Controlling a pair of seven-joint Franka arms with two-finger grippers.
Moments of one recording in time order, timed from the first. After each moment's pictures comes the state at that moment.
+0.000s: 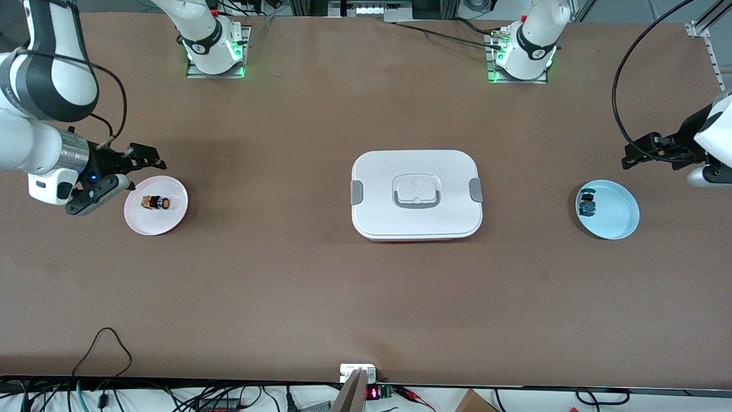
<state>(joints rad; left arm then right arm) 0.04 0.10 -0.02 -1.54 -0.02 1.59 0.02 0.02 0.16 -0.03 -1.79 0.20 1.73 -0.46</state>
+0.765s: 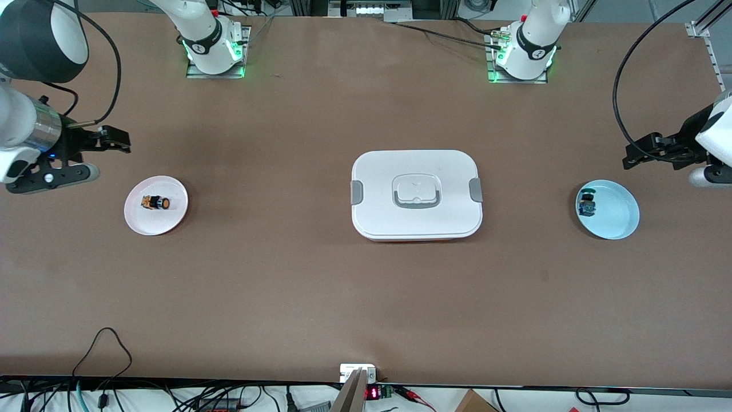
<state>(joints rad) 0.04 0.10 -0.02 -1.54 -0.02 1.59 0.02 0.08 0.15 -0.04 -1.57 -0.12 1.52 -0.21</state>
